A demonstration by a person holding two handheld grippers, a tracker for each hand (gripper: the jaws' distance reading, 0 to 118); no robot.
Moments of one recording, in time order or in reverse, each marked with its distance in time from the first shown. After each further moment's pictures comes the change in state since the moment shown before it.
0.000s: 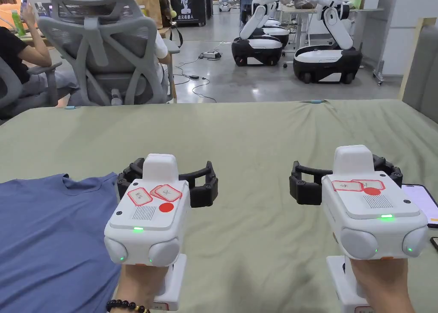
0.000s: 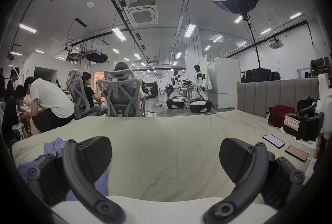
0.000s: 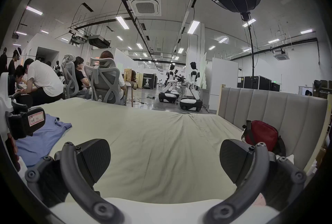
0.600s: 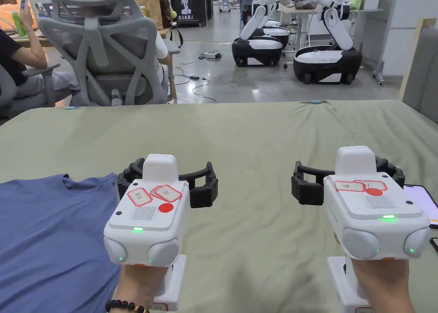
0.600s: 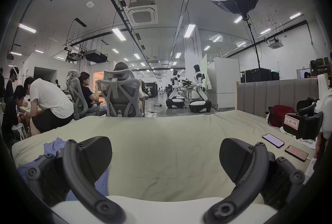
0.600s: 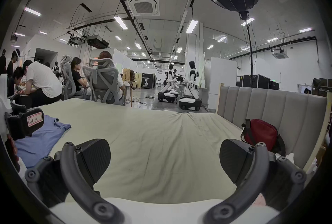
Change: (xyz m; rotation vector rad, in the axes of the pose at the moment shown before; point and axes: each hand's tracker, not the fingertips) left arm 0.001 0.000 0.001 0.000 -0.004 -0.002; right arm 0.003 -0.001 0.000 -0.004 -0.008 -0.012
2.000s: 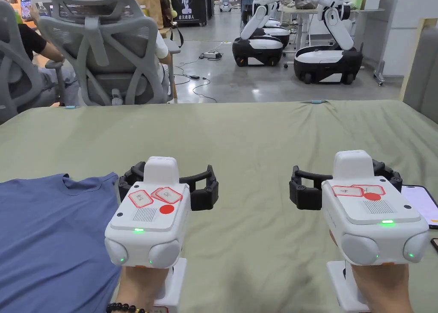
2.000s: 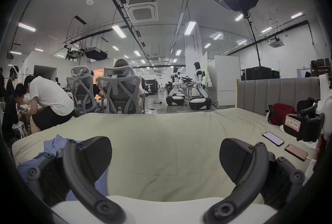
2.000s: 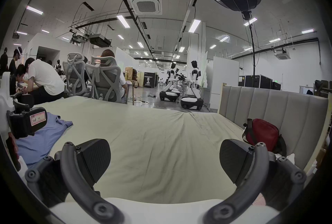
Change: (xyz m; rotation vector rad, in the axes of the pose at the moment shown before) left arm -0.001 -0.004 -0.001 -0.028 0.002 0.006; right arm -0.003 -0.005 0.001 -0.009 0.019 0.013
